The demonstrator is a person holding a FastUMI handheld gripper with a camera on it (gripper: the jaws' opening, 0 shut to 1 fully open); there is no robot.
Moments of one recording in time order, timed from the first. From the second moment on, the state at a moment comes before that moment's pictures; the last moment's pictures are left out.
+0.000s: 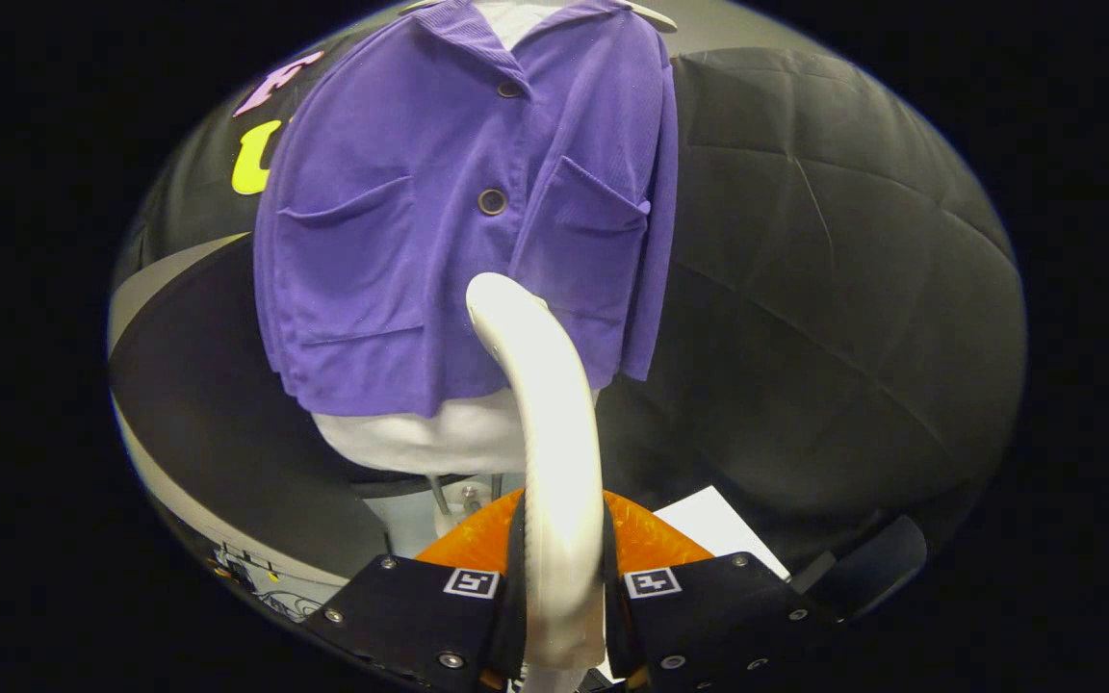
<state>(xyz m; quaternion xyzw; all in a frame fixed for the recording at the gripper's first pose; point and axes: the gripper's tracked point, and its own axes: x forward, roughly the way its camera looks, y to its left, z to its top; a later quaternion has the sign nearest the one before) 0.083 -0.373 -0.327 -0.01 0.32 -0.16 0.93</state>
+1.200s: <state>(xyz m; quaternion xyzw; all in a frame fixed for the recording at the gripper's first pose) -0.024 -0.216 -0.122 -0.01 0.17 0.07 0.98</state>
